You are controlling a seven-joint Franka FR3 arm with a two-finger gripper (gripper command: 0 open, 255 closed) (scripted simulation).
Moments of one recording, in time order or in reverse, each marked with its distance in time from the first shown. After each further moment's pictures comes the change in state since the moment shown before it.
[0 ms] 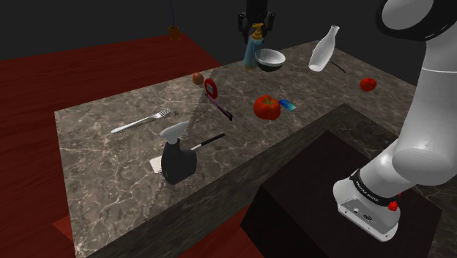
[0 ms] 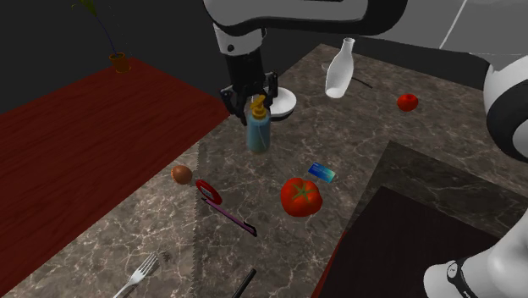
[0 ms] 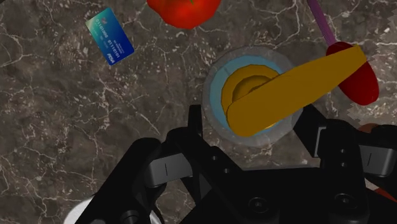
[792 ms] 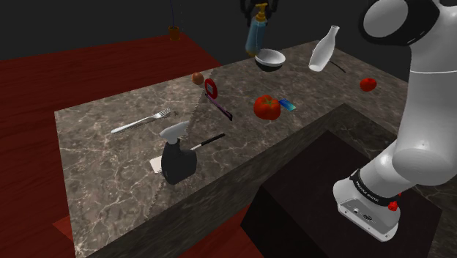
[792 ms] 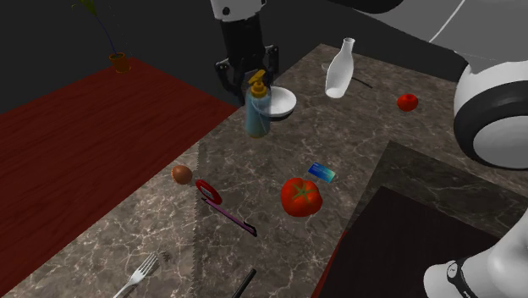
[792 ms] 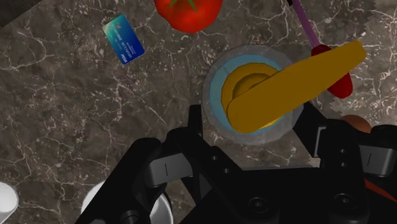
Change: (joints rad) arm 0.003 0.096 0.002 0.320 -0.001 -0.223 0.013
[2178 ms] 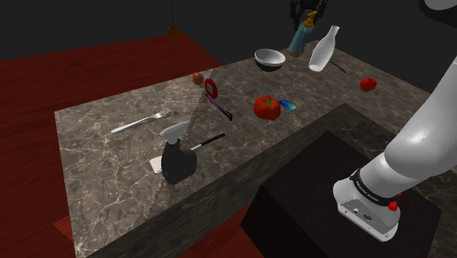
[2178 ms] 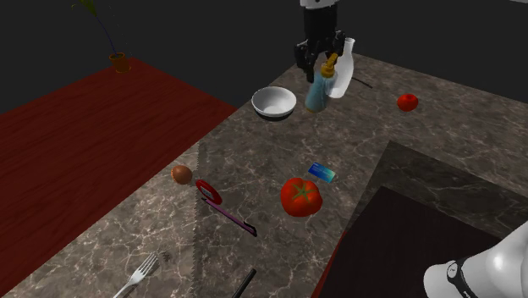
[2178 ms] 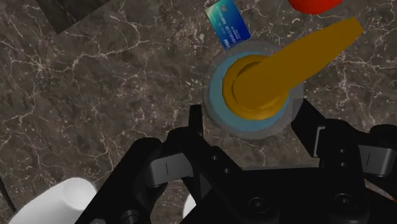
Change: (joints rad) arm -0.224 -0.302 -0.102 -0.498 -0.041 0.187 -0.332
